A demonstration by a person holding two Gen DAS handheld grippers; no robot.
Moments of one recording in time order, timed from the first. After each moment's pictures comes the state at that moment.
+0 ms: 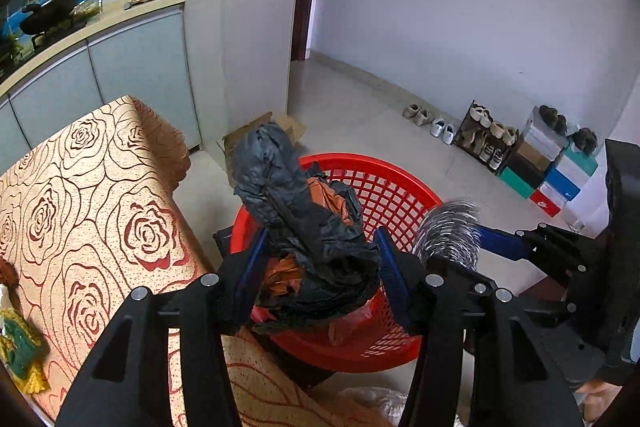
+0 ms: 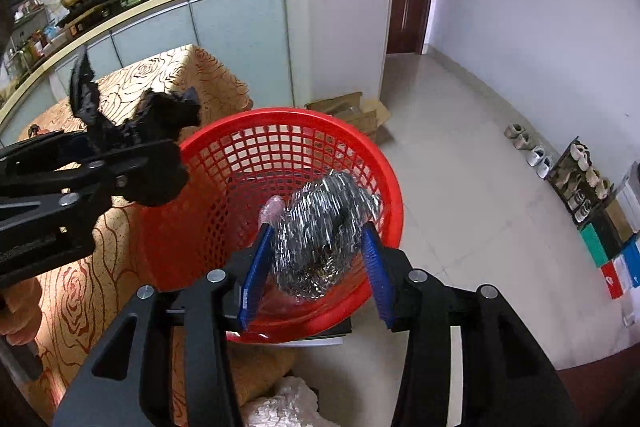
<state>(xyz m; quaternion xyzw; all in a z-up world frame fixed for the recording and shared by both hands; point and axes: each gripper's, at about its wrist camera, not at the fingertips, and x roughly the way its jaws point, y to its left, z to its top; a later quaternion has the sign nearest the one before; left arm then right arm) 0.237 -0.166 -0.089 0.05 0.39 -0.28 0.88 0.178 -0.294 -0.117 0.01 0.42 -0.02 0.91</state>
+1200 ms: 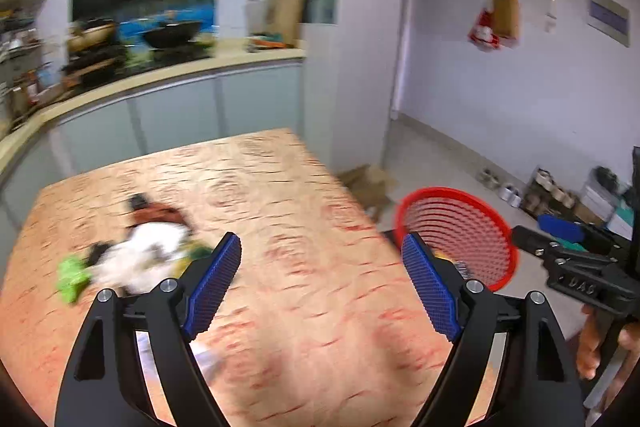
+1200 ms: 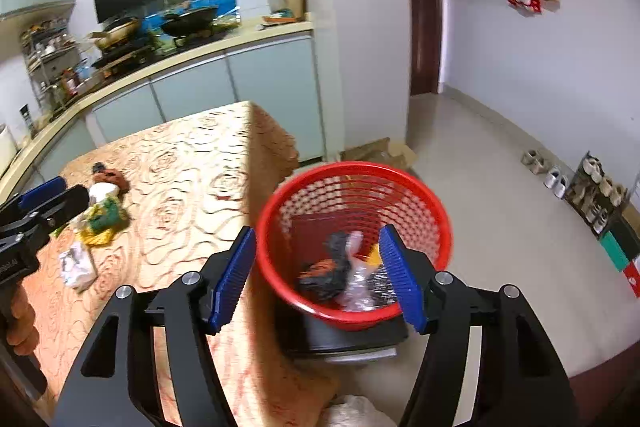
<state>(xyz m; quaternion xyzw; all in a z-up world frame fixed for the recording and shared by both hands) 0.133 0.010 -0.023 0.01 0.29 -0.11 0.95 0.124 -0.230 -0.055 0.04 0.33 0.02 0.94</state>
